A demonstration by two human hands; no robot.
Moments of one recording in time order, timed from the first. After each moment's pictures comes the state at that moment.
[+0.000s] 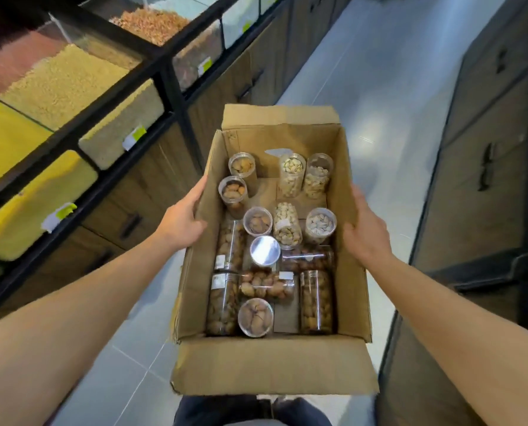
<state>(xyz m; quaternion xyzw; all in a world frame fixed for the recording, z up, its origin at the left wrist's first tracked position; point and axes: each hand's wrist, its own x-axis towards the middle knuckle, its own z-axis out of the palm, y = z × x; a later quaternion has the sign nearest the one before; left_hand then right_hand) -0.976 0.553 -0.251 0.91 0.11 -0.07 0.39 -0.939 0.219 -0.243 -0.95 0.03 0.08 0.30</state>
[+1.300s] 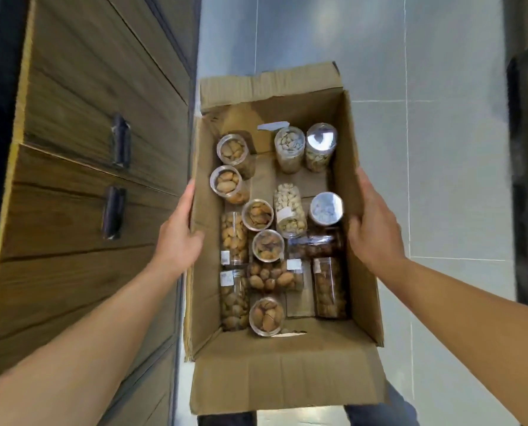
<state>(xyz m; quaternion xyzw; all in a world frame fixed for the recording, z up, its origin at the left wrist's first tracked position) -0.161 0.526 -0.597 0.90 0.06 -0.25 0.36 -0.231 0.220 -0.612 -0.92 0.21 0.10 0.31</state>
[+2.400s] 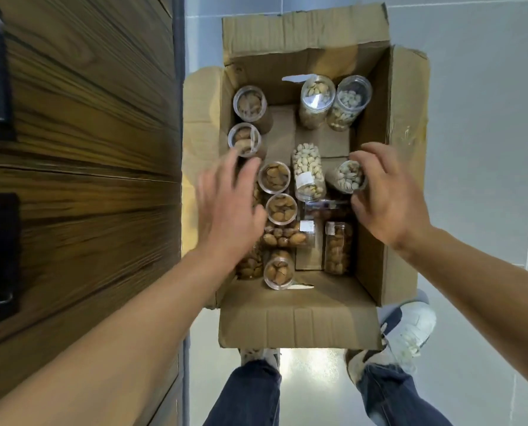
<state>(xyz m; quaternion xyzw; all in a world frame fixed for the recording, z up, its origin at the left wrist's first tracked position) -0.087 0.534 -0.860 0.98 -0.12 -0.14 0.12 -0.128 0.290 -0.882 -0.98 0.04 0.11 0.18</state>
